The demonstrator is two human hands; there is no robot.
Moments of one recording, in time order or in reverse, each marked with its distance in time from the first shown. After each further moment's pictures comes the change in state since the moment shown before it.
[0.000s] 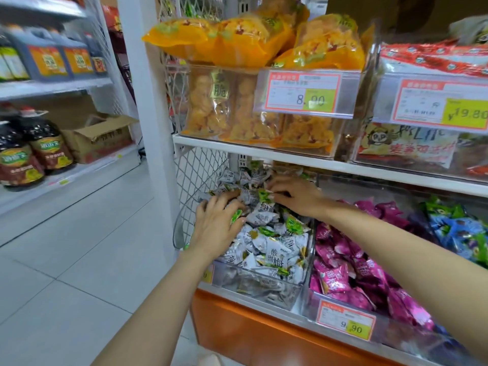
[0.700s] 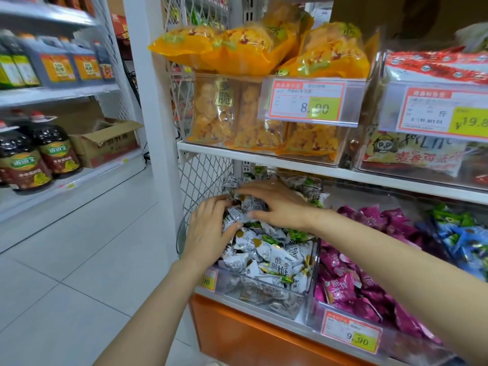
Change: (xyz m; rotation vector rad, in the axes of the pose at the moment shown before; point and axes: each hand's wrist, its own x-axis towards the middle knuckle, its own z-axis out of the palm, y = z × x) left_hand -0.005 -0.011 -0.009 -0.051 0.139 -0.075; right_hand 0.013 -0.045 0.006 -0.099 -0.146 -0.079
